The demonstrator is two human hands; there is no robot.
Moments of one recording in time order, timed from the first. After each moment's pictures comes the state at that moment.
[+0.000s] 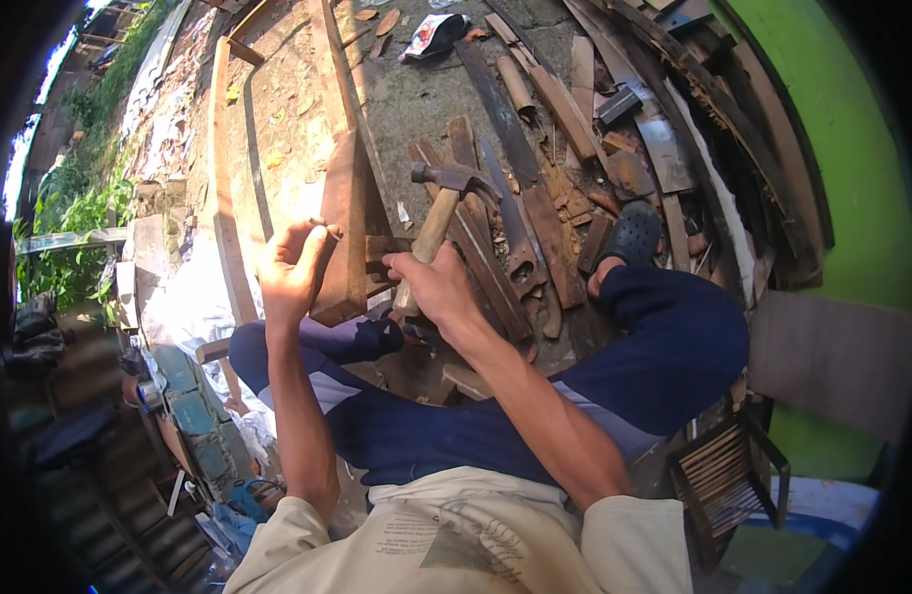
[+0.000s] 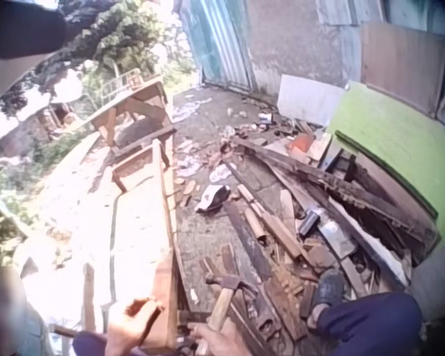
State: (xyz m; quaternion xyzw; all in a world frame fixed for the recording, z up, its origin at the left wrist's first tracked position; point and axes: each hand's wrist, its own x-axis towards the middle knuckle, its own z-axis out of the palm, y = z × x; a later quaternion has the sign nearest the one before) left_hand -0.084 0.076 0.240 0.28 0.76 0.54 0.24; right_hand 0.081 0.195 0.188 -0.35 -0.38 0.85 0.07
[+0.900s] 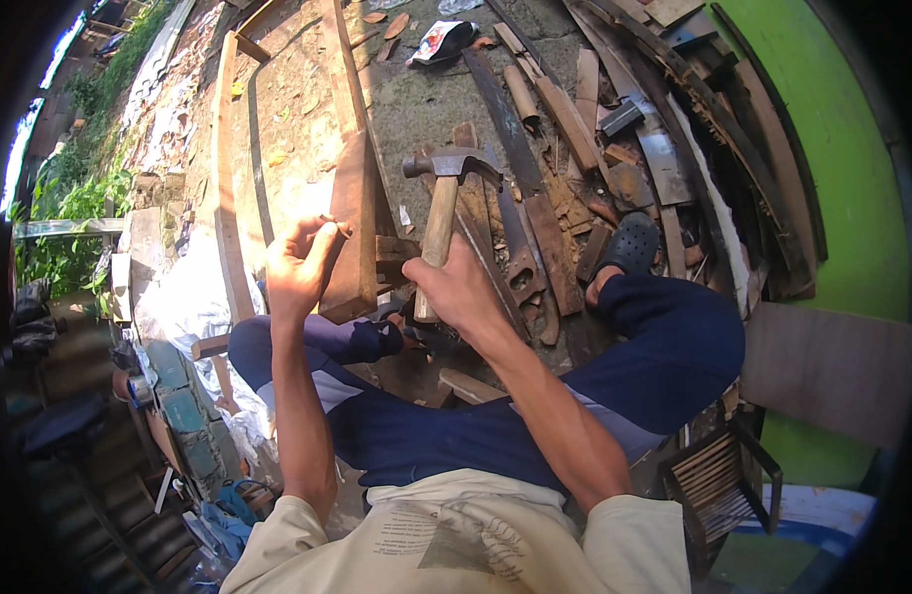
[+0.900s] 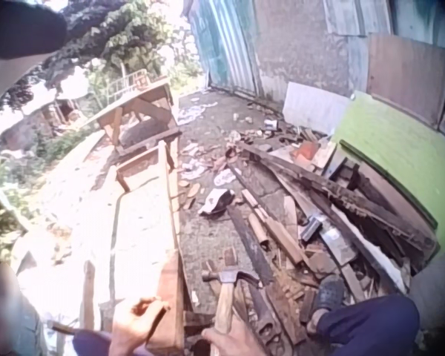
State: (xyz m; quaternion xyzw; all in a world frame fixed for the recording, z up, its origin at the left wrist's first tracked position) left_hand -0.087 0.074 0.238 0.30 0.76 0.53 0.23; right_hand 0.088 0.203 0.192 -0.38 -0.53 0.76 0.09
